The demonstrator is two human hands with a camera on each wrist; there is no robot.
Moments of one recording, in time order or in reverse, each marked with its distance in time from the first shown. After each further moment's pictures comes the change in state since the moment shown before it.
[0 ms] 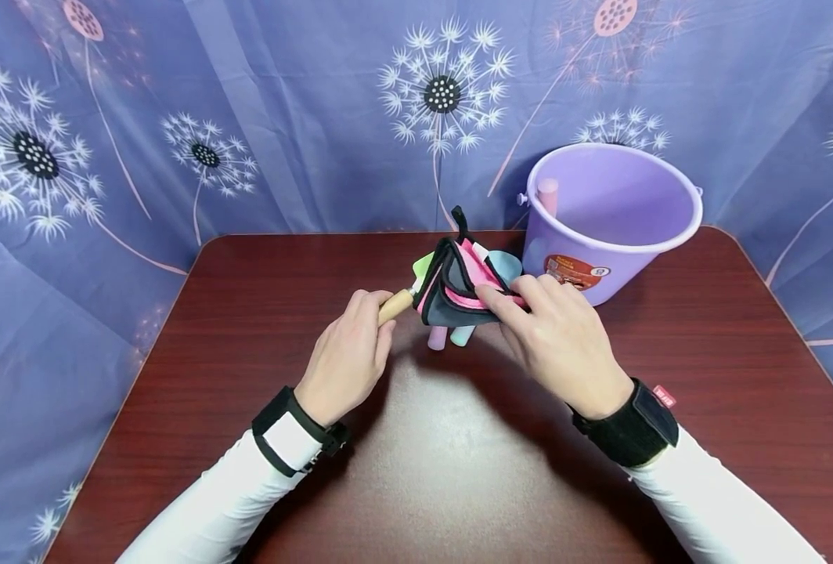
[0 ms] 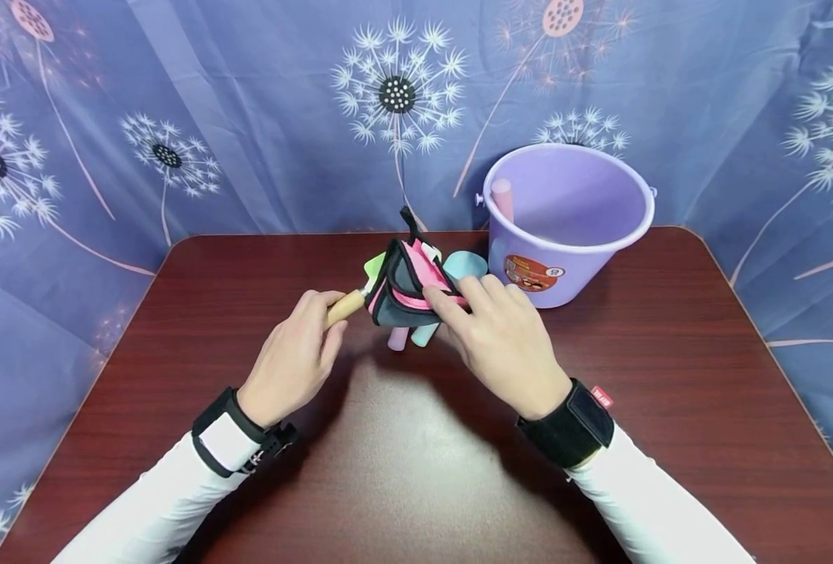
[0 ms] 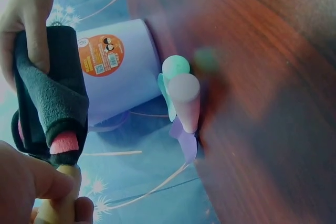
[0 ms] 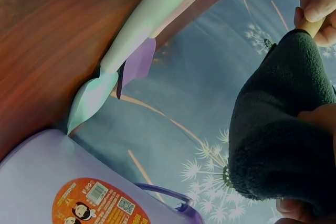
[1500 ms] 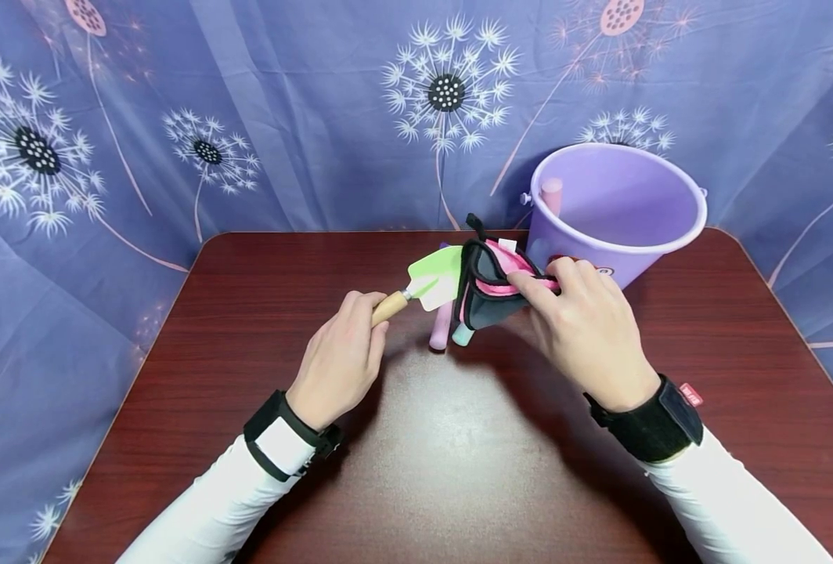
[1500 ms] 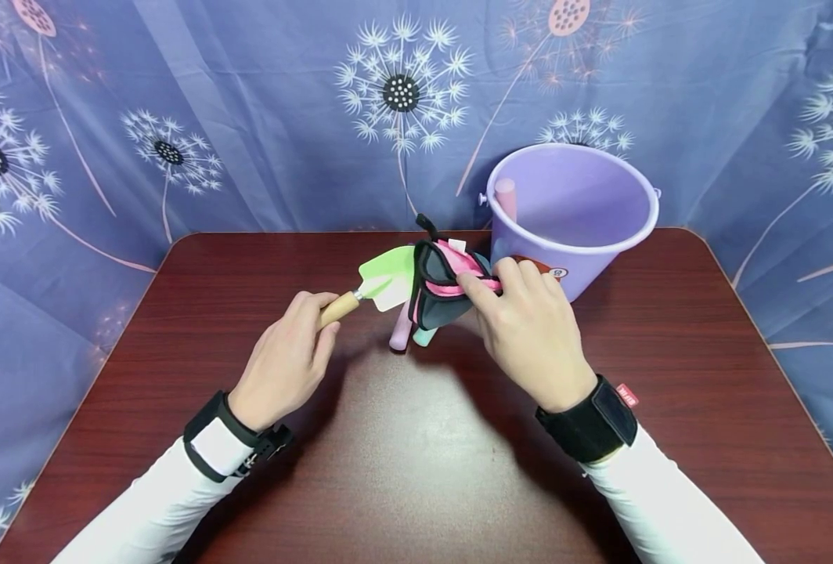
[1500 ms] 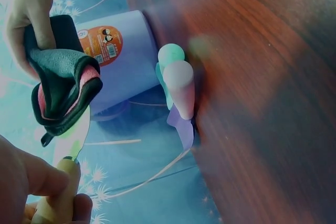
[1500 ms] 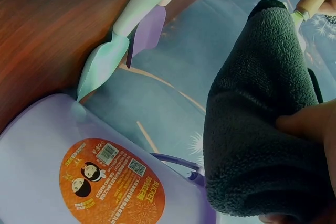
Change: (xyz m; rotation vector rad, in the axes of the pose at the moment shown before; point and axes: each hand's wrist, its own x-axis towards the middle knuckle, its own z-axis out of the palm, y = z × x) left_hand -0.007 -0.007 -0.006 0.023 -0.002 -0.011; right_hand 0.000 0.018 -0.007 -0.088 0.051 0.074
